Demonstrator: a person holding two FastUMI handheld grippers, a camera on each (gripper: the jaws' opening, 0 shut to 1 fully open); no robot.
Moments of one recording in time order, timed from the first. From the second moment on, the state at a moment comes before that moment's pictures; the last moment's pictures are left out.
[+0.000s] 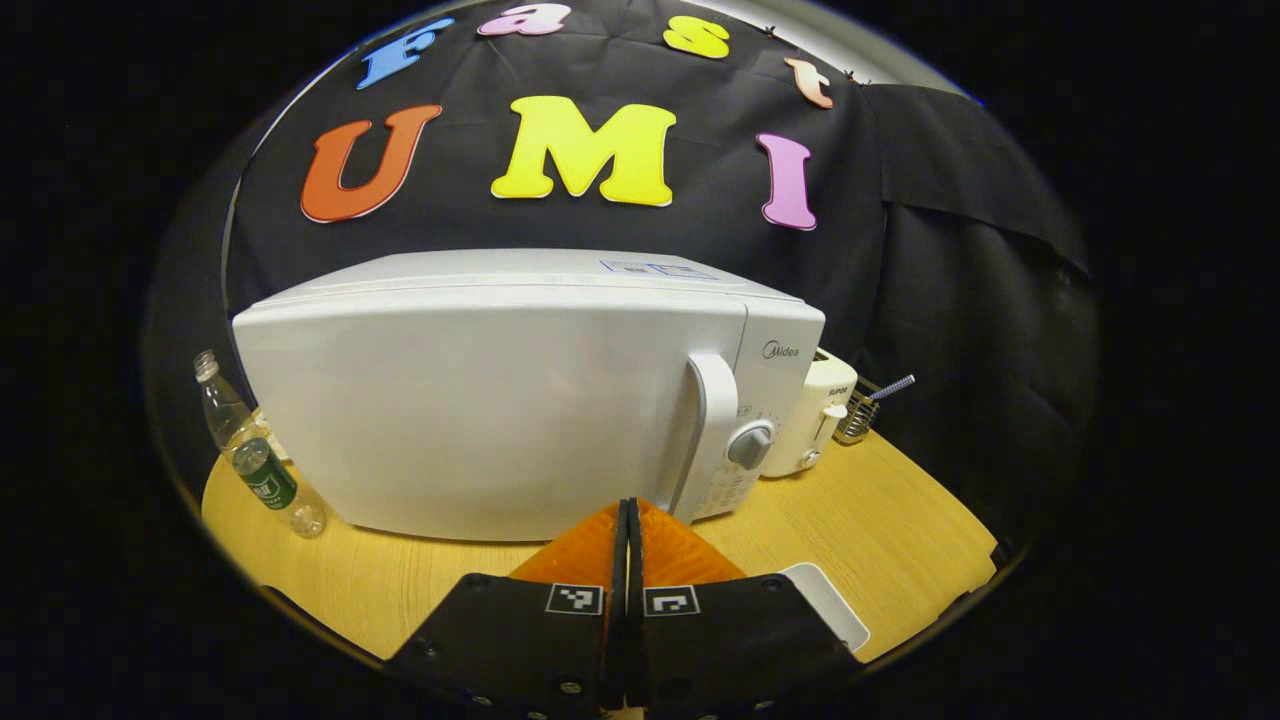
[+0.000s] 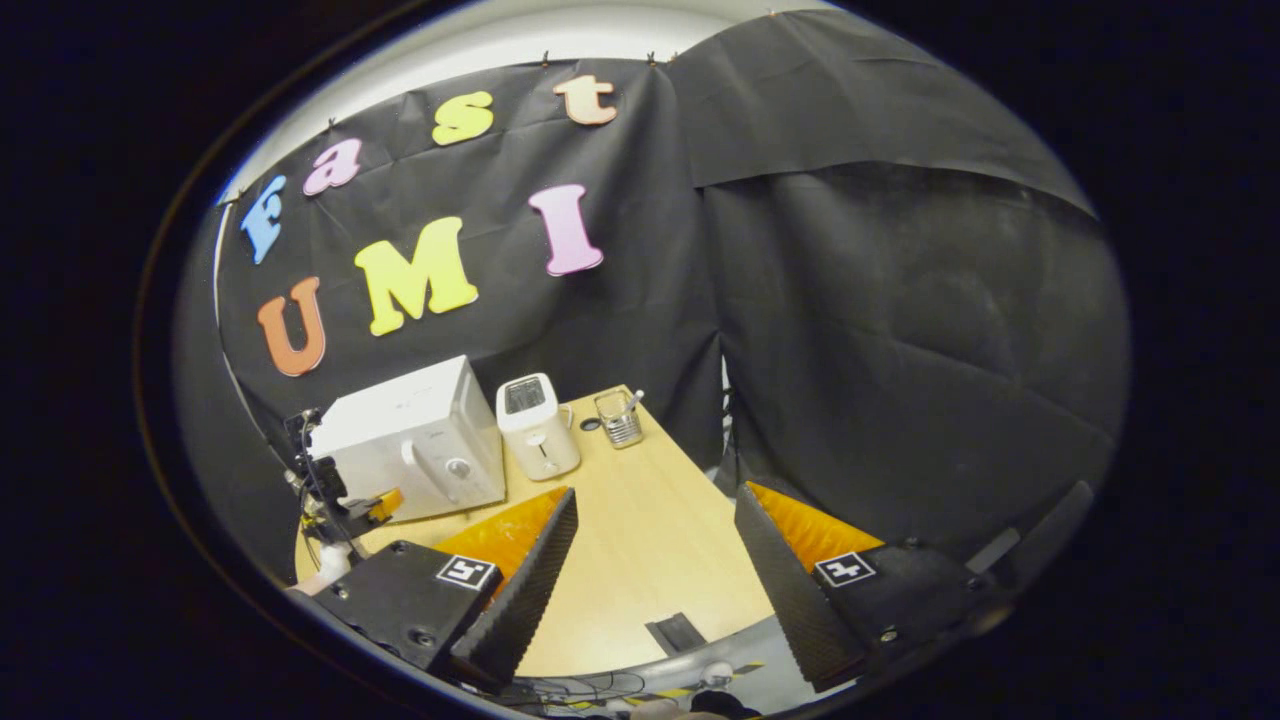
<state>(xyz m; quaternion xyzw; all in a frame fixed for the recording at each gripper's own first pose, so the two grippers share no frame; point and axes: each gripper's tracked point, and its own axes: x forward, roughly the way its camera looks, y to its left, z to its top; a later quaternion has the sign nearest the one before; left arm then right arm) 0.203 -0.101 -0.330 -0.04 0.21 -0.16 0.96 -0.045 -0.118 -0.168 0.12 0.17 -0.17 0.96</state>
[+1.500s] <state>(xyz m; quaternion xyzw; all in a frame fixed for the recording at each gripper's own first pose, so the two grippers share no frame) -0.023 0.074 -0.033 0.00 0.00 -0.02 1.00 -0.009 0.097 -0.056 0.02 0.04 0.02 1.00</state>
